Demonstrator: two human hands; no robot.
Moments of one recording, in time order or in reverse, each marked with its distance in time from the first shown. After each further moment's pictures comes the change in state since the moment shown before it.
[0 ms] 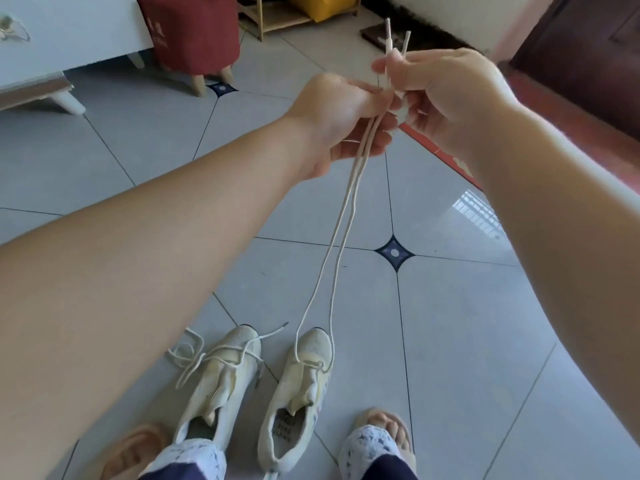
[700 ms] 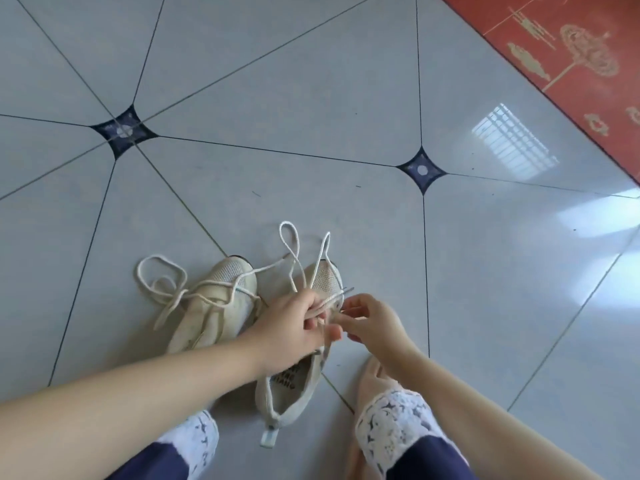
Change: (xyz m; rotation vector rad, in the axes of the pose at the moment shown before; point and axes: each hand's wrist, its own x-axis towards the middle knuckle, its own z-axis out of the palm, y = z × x) left_hand -0.149 -0.294 -0.010 0.491 -0.302 -0.384; right_hand -0.194 0.326 0.075 -0.133 -0.278 0.780
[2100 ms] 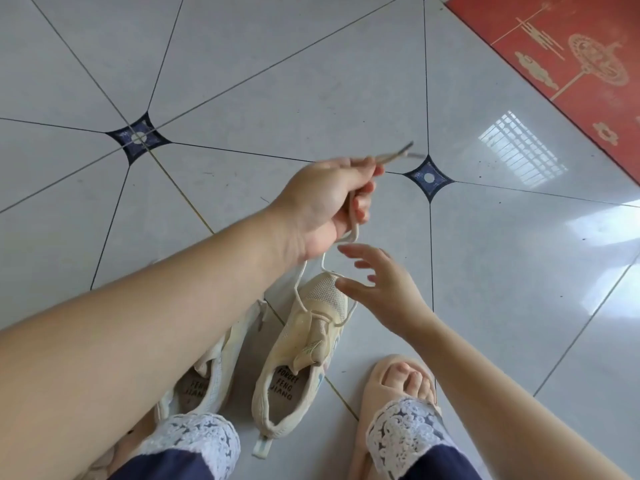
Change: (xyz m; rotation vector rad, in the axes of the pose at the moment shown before) left_hand 0.054 0.115 -0.066 -1.023 0.079 0.035; right_hand 0.003 -0.054 -0.017 -0.265 0.039 -0.489
